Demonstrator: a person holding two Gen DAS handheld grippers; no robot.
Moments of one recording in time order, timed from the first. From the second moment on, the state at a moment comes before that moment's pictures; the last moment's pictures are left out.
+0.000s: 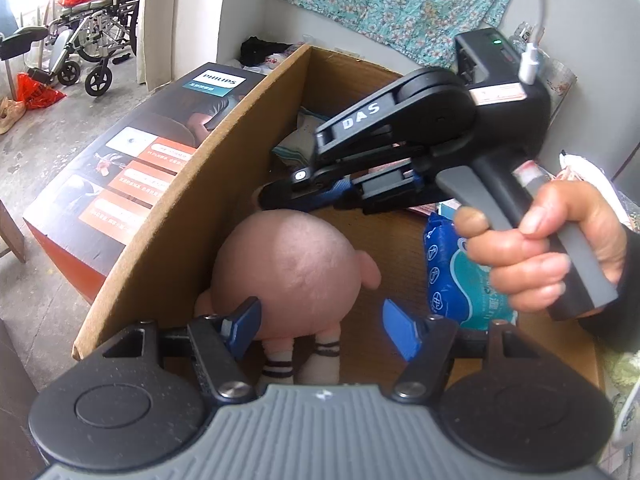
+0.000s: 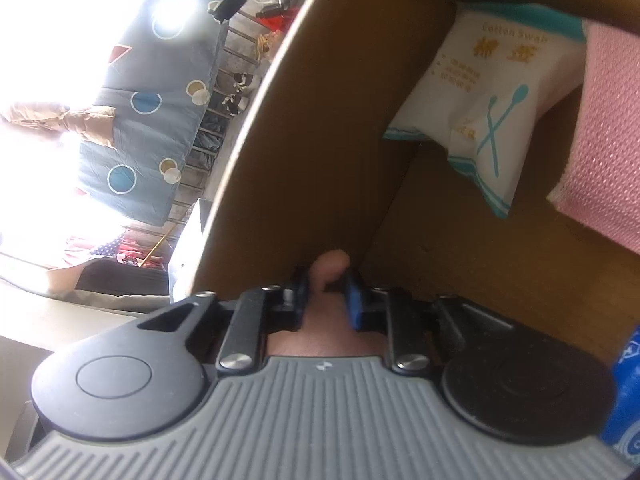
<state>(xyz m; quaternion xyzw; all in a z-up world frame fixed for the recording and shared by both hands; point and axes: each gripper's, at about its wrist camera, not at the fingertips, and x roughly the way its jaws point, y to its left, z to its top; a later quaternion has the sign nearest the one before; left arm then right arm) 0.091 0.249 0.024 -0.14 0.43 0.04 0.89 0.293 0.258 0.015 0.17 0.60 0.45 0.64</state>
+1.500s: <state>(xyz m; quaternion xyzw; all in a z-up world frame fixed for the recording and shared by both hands) 0.078 0.244 0.034 -0.11 0.42 0.03 0.90 0.260 0.271 0.072 -0.08 0.48 0.48 0.73</state>
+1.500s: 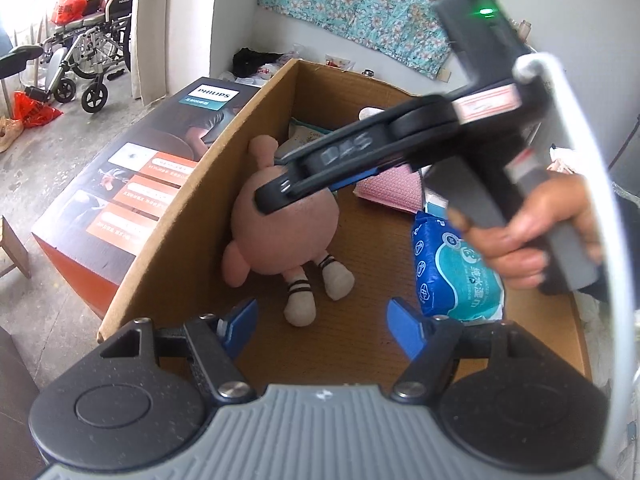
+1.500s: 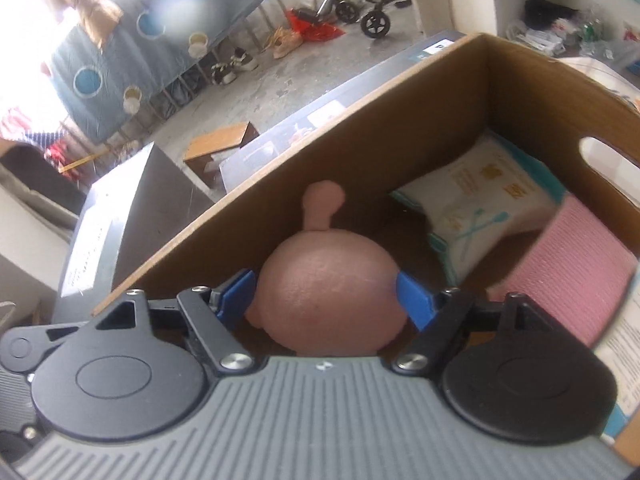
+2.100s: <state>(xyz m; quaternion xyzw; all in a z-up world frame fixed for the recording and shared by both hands) 0.105 0.238 0.035 -0.08 0.41 0.03 0.91 0.292 0.218 0.060 -0.02 0.53 0.44 0.72</state>
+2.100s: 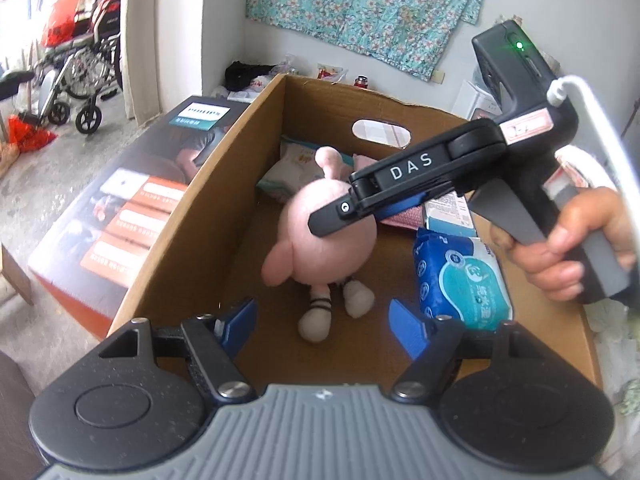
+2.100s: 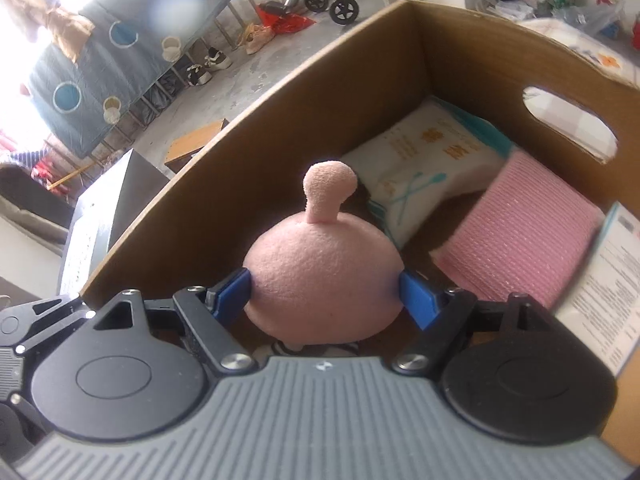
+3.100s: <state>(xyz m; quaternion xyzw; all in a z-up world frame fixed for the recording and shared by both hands) 0.214 0.234 0.004 0.00 0.54 -0.02 0.84 0.333 0.184 0.029 0.13 0.63 0.40 0.65</state>
